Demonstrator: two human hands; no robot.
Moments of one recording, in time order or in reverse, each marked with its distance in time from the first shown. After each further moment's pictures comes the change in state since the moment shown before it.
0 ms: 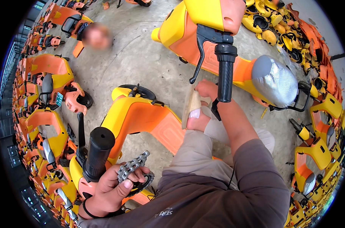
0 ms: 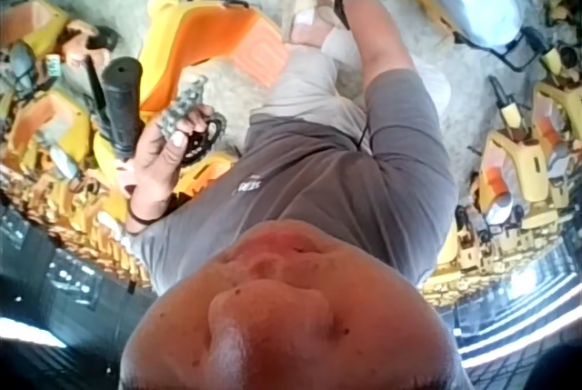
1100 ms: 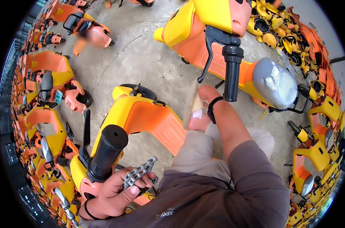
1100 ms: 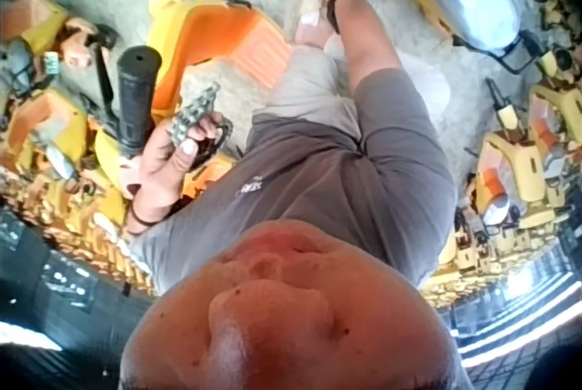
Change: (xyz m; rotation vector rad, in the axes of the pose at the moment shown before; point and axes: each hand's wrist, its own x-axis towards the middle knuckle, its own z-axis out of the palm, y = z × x) left_hand -0.010 0.003 -0.006 0.039 -0.064 0.034; right_hand 0.011 -0.021 0.022 0.202 -0.036 0.291
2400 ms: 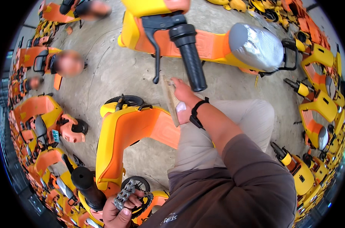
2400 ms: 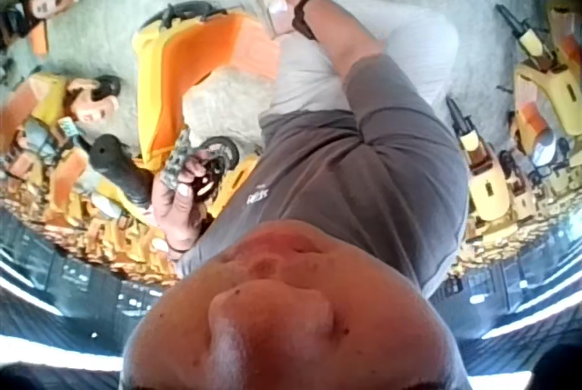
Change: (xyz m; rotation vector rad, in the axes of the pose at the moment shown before) left_hand -0.005 0.000 0.009 -0.024 0.156 -0.146; right_hand 0.013 -0.028 0.104 0.678 0.654 0.205
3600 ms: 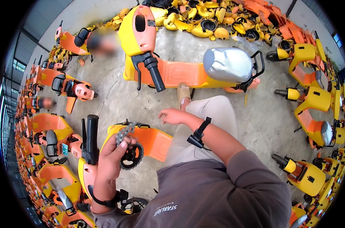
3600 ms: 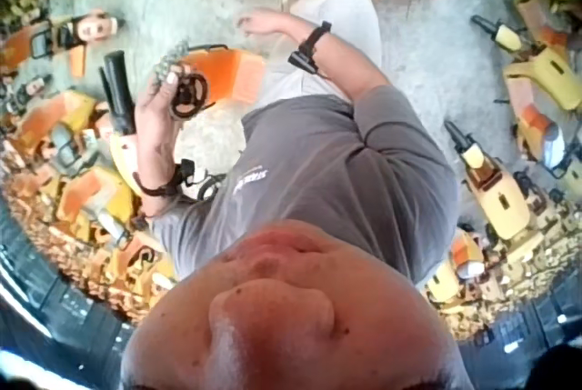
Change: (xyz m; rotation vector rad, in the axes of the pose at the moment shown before) left_hand 0.023 -0.003 0.057 0.200 -0.087 0.236; right_hand -0.127 -0.124 -0.221 0.285 -0.477 -0.361
